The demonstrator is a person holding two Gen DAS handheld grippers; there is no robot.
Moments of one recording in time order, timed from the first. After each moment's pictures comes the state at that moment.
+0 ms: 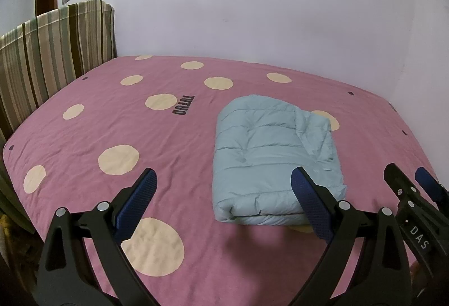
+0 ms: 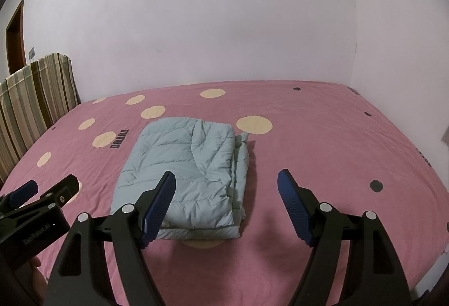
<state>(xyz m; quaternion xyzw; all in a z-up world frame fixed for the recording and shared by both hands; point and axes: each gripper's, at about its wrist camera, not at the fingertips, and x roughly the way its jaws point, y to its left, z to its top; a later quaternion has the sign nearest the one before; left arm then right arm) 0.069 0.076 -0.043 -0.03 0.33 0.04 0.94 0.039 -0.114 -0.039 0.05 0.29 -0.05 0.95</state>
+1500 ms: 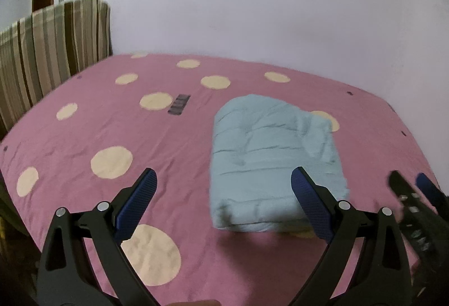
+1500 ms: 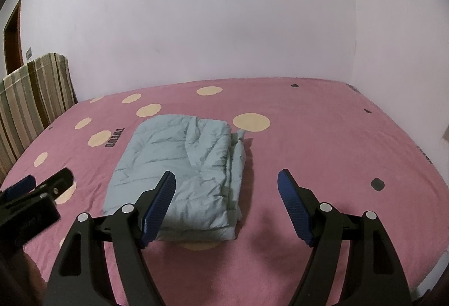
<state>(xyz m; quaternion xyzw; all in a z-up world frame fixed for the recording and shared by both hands) 0.091 0.092 -0.056 -0.04 0.34 0.03 0.94 0.050 -0.128 -0.055 0.06 0.30 -0.05 0.95</state>
